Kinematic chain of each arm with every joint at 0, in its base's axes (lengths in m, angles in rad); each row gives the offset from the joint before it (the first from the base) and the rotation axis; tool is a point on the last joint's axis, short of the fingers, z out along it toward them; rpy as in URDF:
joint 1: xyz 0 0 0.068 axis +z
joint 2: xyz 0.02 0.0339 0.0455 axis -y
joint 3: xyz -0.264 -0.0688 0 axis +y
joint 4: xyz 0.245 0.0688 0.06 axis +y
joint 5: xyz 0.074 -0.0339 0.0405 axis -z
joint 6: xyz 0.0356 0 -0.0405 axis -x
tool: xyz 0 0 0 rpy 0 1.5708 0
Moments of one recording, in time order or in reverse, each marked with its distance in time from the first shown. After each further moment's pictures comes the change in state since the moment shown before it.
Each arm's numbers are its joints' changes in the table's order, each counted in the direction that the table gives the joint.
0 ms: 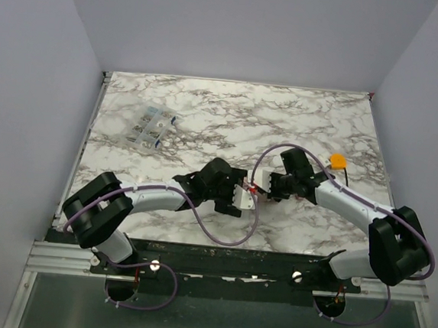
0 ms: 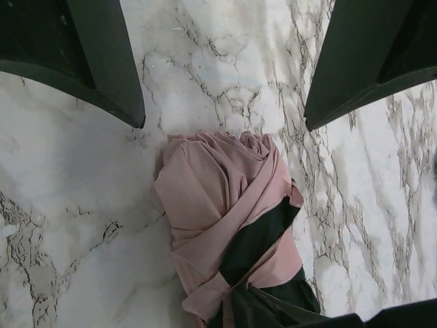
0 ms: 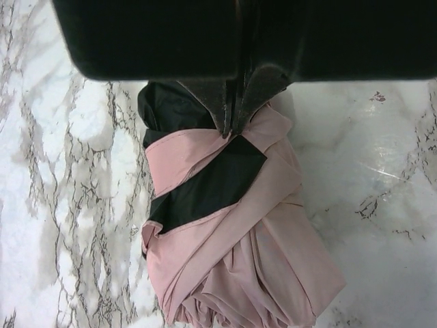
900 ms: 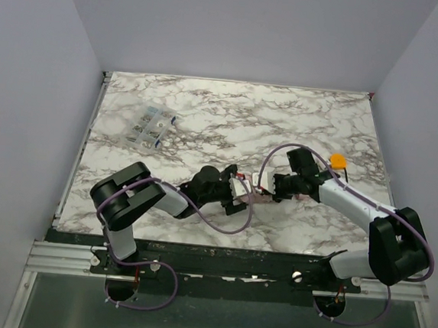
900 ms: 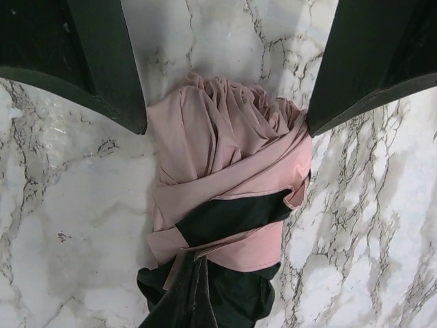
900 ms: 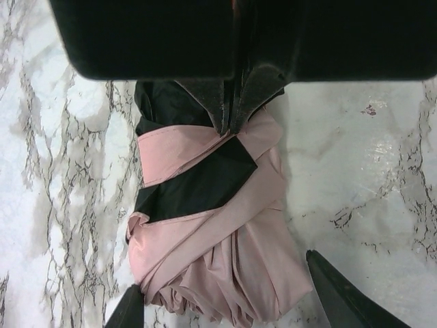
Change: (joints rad) left arm 0.043 -0.205 0.180 -0.688 0.070 0.502; right arm -0.074 0.005 0.003 0.042 -0.129 0.116
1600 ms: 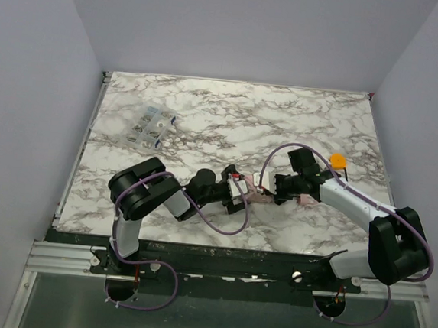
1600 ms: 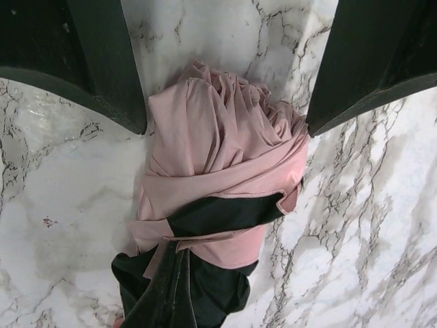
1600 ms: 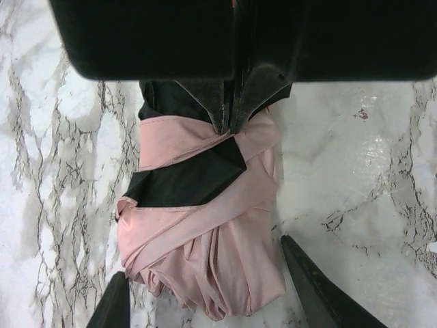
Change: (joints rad) left arm 0.028 -0.193 0.013 -0.325 0.048 0.043; right arm -0.014 -0.003 -0.002 0.019 -0.023 0.011
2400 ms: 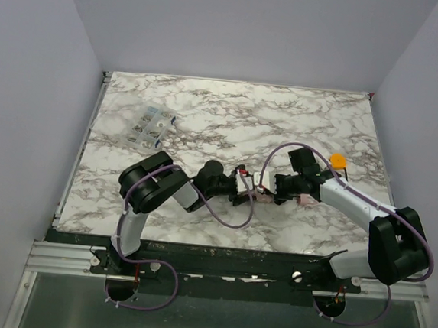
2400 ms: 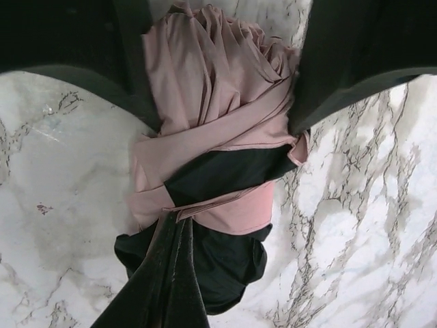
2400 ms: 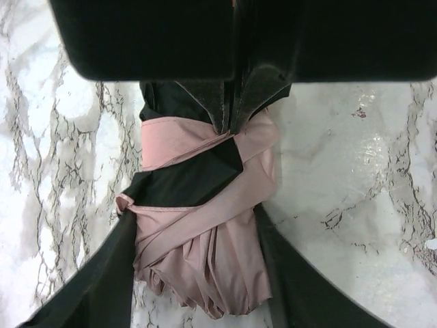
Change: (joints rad) left arm 0.027 -0.089 -0.139 0.059 0.155 -0.052; right arm 0.000 -0.001 0.000 0.003 -0.010 -0.005
